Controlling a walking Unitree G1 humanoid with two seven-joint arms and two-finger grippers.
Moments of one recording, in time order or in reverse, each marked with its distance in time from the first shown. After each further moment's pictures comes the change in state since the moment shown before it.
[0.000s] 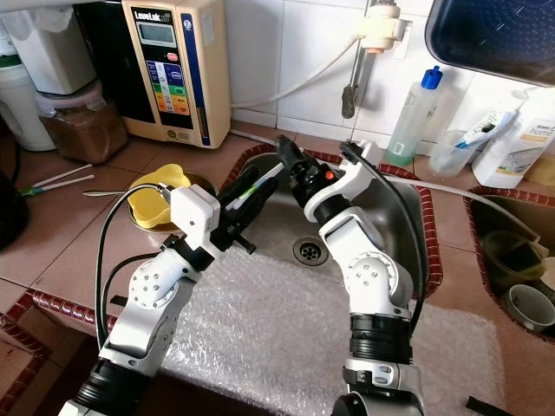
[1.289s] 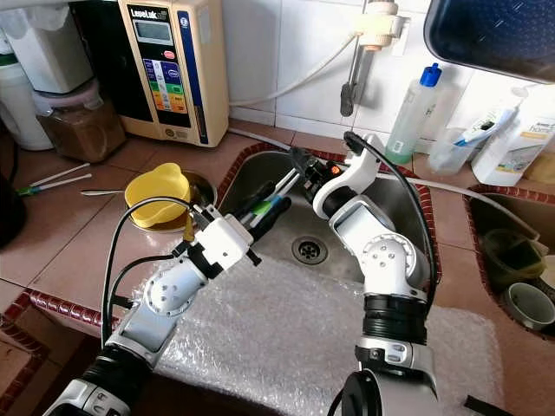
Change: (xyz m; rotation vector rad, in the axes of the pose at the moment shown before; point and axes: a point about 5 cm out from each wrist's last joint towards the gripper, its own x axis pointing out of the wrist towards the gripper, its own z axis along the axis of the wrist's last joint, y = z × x) left arm -0.003 -0.009 -0.026 0.366 0.005 -0.102; right arm 0.006 -0.003 0.006 0.018 0.145 -0.088
